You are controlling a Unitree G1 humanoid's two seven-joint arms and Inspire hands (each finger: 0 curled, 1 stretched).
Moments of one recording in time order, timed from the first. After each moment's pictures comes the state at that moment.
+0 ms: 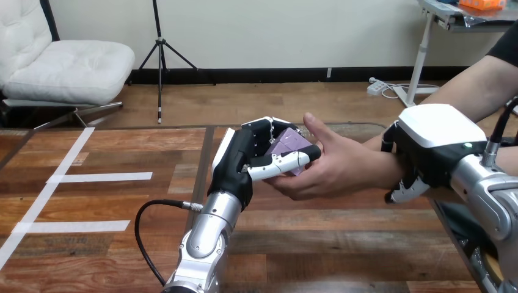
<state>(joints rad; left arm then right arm) -0.57 -0.09 0.01 1.05 0.01 -0.56 -0.11 -0.29 -0.68 0.19 -0.04 -0.90 0.12 0.41</state>
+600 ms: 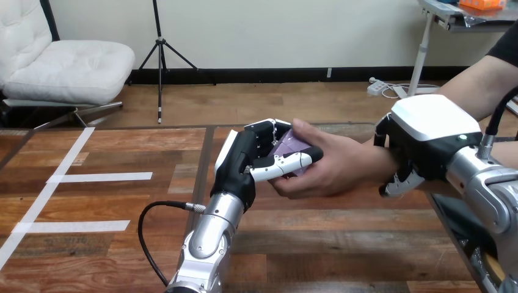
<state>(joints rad) -0.57 -0.10 0.01 1.05 0.00 -0.55 -0.13 -0.32 -0.68 0.20 -0.04 -0.90 0.08 0.41</state>
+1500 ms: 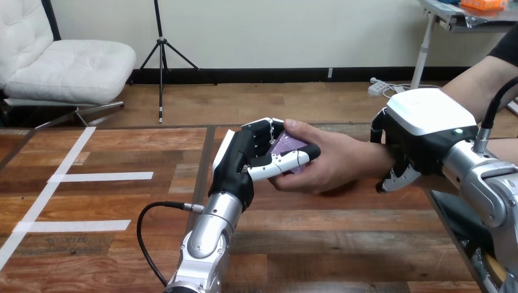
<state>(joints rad) -0.57 -0.10 0.01 1.04 -0.01 -0.55 -0.13 -0.36 -0.67 0.21 -0.02 -0.90 0.08 0.41</state>
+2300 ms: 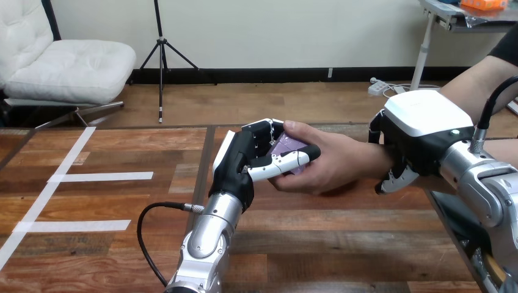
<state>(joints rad) -0.57 -0.10 0.01 1.04 -0.01 -0.54 -0.13 -0.37 -0.67 0.23 0.00 -0.91 0.08 0.40</state>
